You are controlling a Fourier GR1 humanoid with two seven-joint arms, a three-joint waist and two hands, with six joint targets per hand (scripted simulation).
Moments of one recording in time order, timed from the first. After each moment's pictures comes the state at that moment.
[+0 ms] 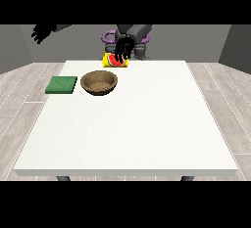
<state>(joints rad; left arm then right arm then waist) -0.97 0.00 -0.53 -0.44 -1.06 0.49 0.43 -0.22 -0.40 -0.39 -1.16 -0.39 0.38 0.00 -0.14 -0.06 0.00</state>
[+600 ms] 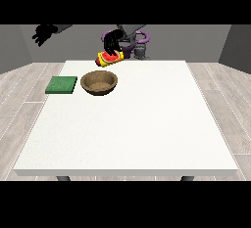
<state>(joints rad) -1.02 0.00 -0.80 -0.59 -1.24 0.12 0.63 -0.29 -0.38 -0.36 -1.06 -0.35 0.37 -0.05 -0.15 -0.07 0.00</state>
